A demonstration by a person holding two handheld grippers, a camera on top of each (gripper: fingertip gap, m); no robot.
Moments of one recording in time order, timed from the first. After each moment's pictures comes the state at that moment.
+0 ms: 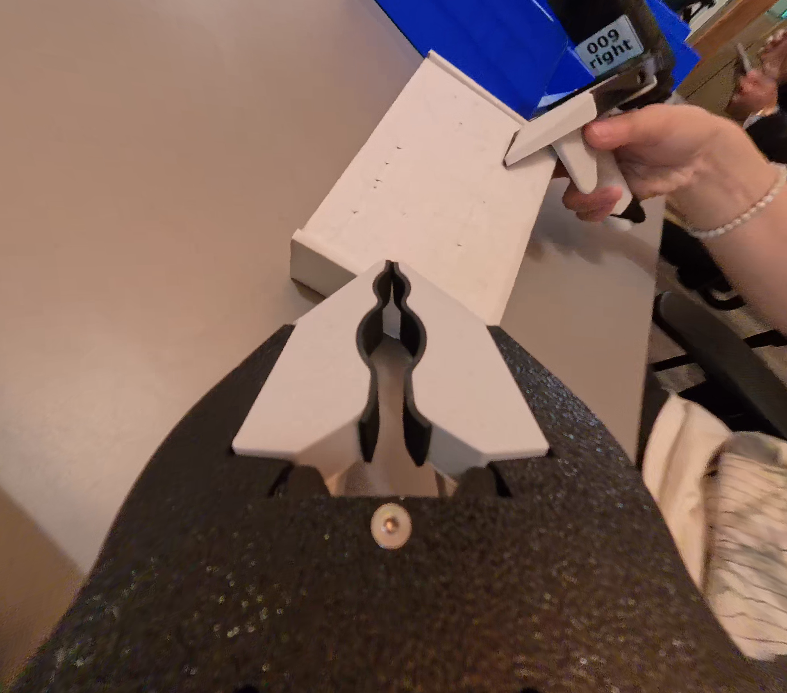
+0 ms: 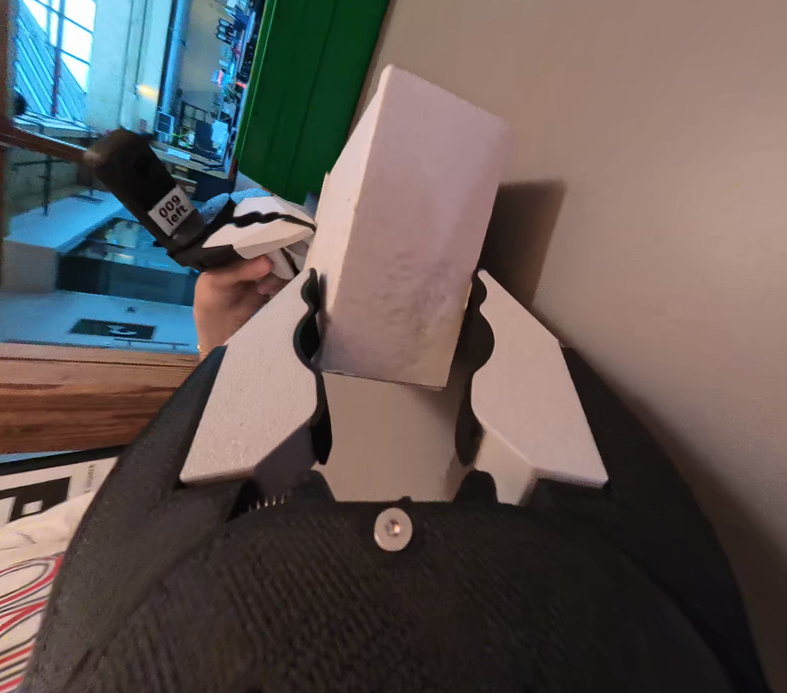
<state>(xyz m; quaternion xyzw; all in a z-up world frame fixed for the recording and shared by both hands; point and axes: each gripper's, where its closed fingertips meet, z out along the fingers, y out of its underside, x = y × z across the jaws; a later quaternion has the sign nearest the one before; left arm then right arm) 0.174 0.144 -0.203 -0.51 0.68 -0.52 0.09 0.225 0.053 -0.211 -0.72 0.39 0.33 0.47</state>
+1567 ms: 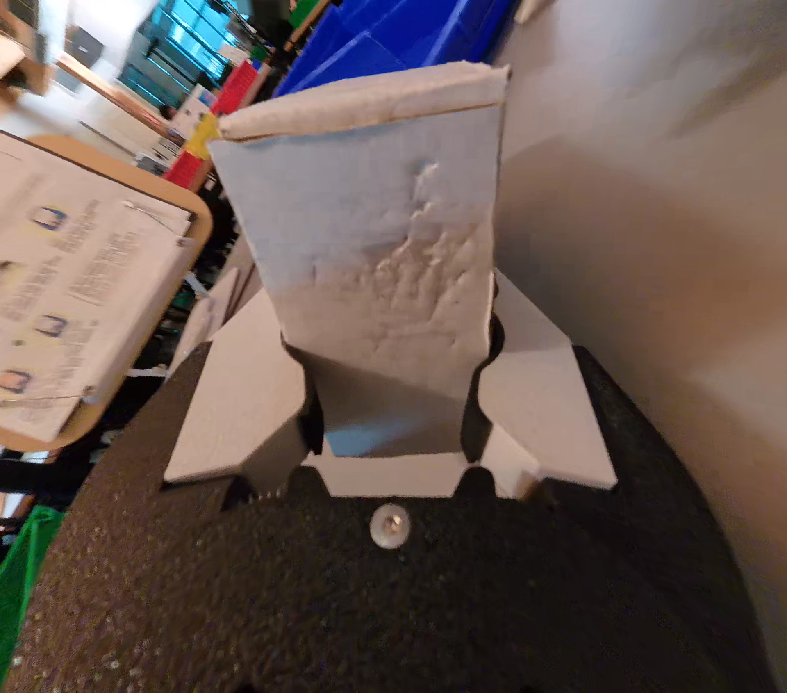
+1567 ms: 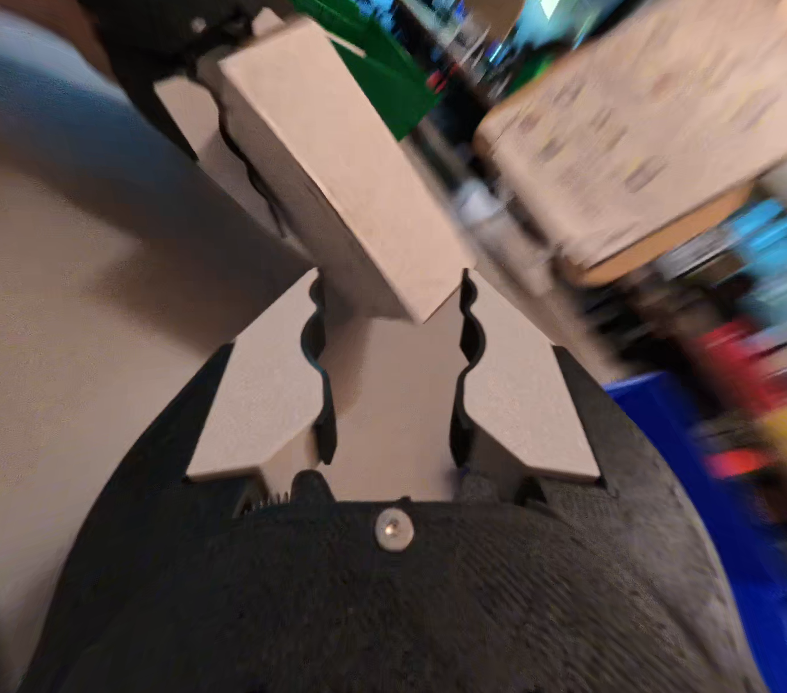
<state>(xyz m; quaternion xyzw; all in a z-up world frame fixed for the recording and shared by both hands) 0.167 0.094 -0.191 -0.09 0.79 -0.39 0.46 0.154 0.006 -0.139 -0.77 -0.08 -0.33 0.54</state>
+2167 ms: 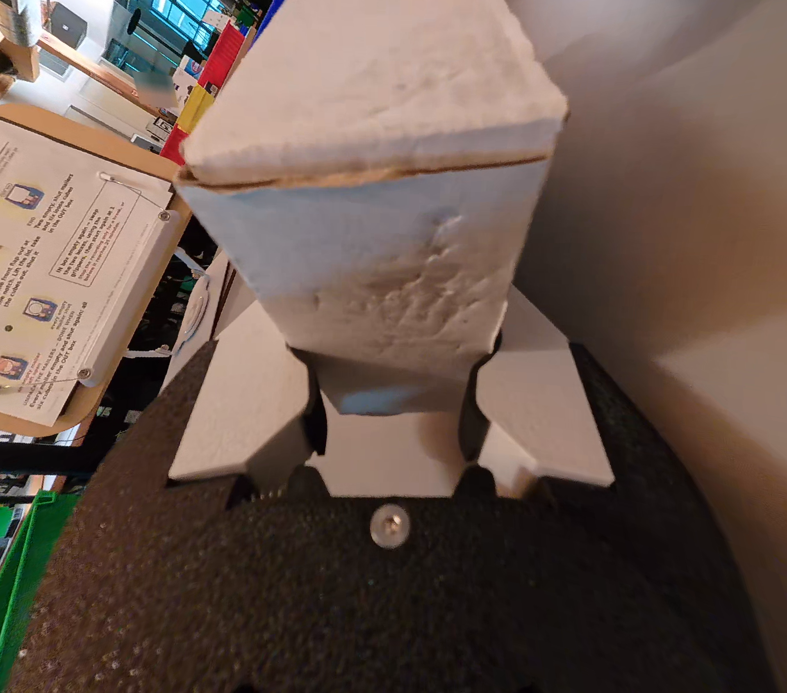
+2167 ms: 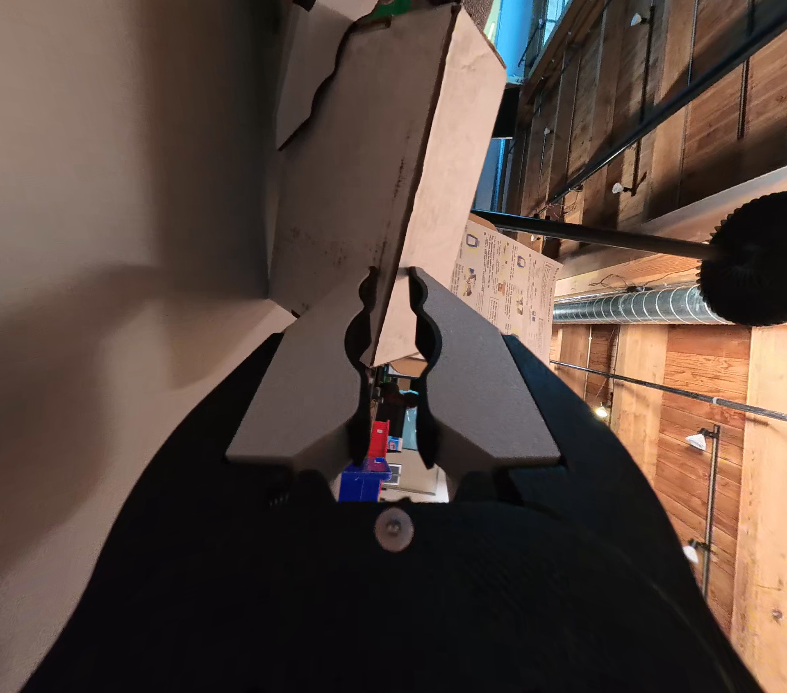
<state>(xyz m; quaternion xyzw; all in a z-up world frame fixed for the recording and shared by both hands) 0.178 0.109 -0.222 -0.09 0.81 -0.35 0.46 0.150 0.032 -0.170 -0.61 -0.41 -0.60 0.31</state>
